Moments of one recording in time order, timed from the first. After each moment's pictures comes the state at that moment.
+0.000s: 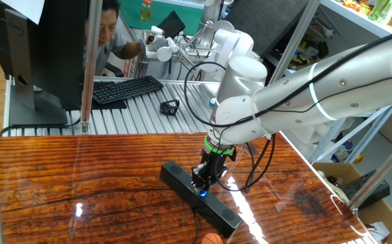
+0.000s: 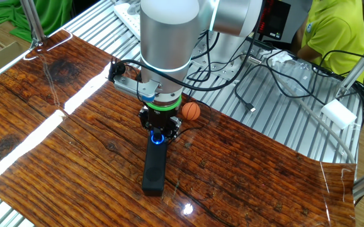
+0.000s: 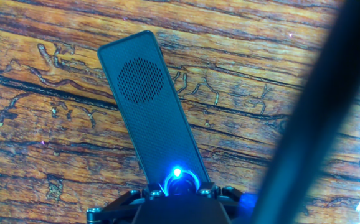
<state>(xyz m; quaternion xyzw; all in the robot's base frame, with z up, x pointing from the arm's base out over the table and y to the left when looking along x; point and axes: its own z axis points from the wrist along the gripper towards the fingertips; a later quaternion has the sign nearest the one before) 0.520 0.010 0.061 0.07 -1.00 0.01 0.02</state>
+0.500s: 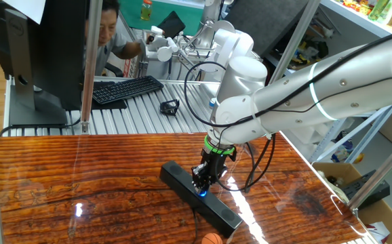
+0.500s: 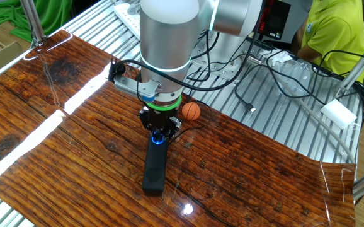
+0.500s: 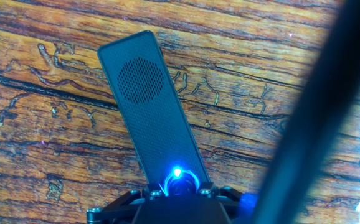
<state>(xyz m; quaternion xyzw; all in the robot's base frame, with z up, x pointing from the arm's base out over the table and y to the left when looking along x) 0.521 0.010 0.061 0.07 -1.00 0.01 0.01</state>
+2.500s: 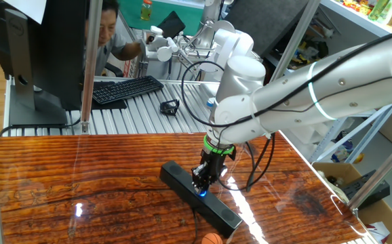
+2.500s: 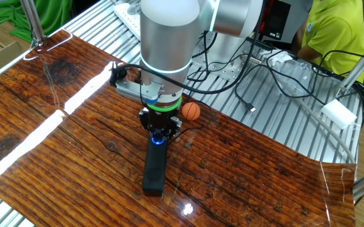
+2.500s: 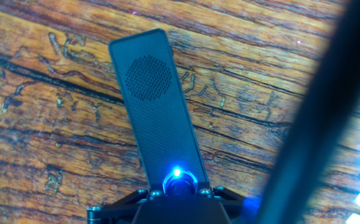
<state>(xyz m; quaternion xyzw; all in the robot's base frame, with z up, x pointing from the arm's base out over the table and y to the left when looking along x) 0.519 0.011 0.062 0.10 -0.99 0.01 0.01</state>
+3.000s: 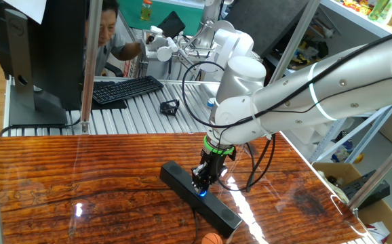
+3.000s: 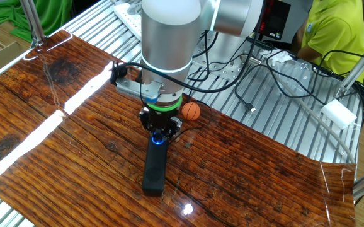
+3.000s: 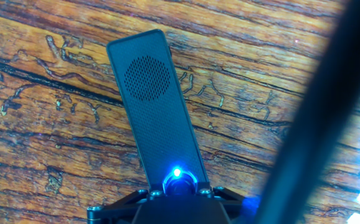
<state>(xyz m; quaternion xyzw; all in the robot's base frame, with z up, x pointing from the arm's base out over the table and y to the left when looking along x) 0.520 0.011 0.061 0.10 -0.99 0.01 0.01</state>
